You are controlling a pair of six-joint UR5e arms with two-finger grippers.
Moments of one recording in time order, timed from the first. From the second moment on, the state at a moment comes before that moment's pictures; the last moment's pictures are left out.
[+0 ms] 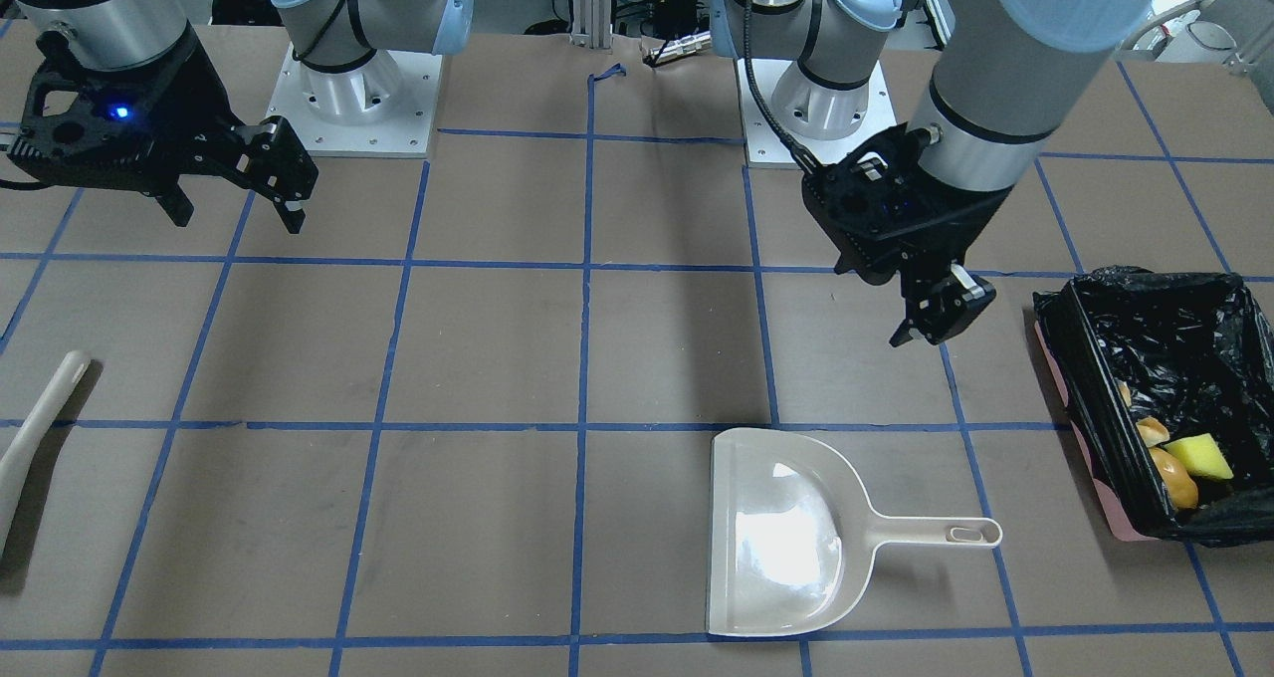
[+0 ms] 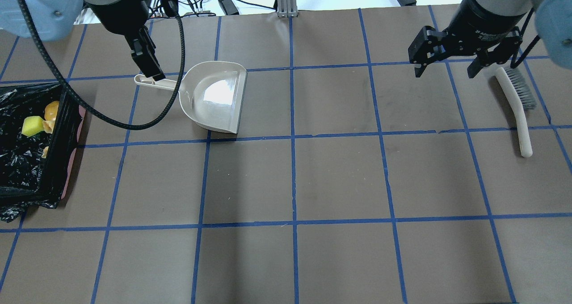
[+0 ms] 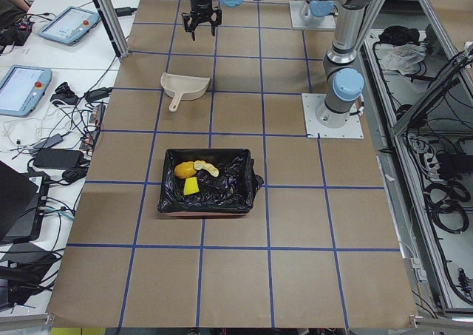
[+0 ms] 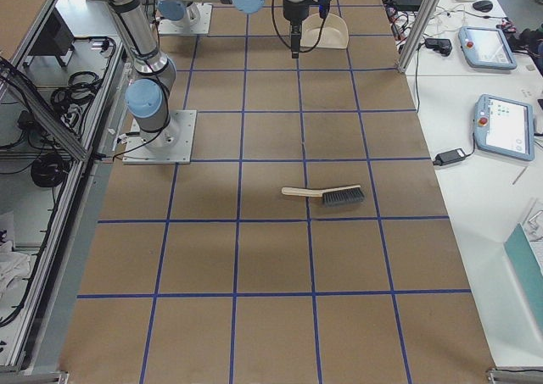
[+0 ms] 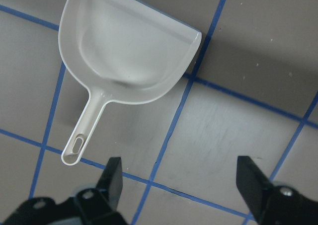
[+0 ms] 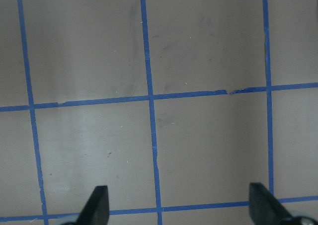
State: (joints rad) left arm -1.60 -1.72 -1.42 -1.54 1.60 1.05; right arm 1.49 -1.60 1.60 -1.64 -1.56 -0.01
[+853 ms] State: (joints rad) left arm -1.64 -1.64 -1.46 -1.62 1.59 0.65; right arm 1.49 -1.61 1.60 -1.64 -1.56 -0.02
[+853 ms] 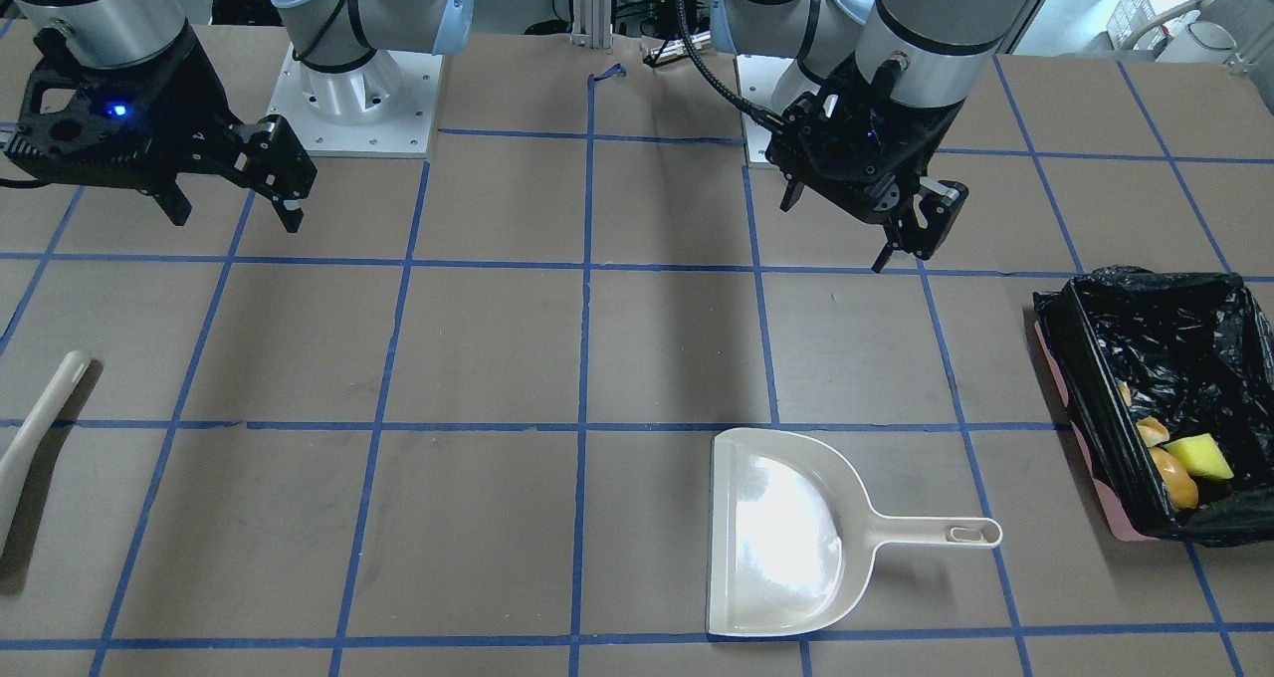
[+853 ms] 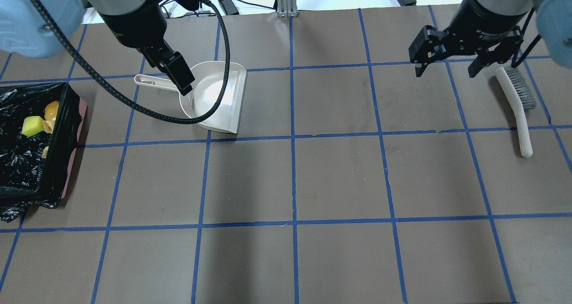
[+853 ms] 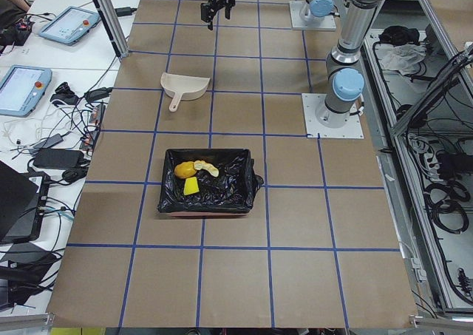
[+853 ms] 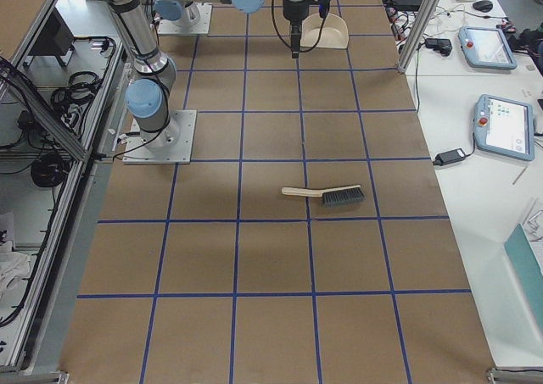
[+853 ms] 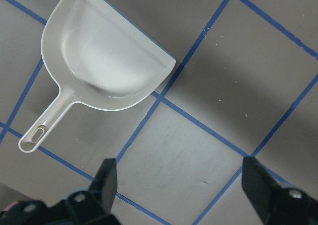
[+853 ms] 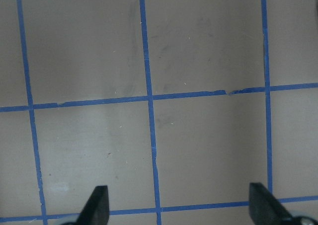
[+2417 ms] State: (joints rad) left arm -1.63 -1.62 -1.47 -1.62 1.59 0.06; right arm 1.49 -1.61 1.60 -1.64 -1.56 -0.02
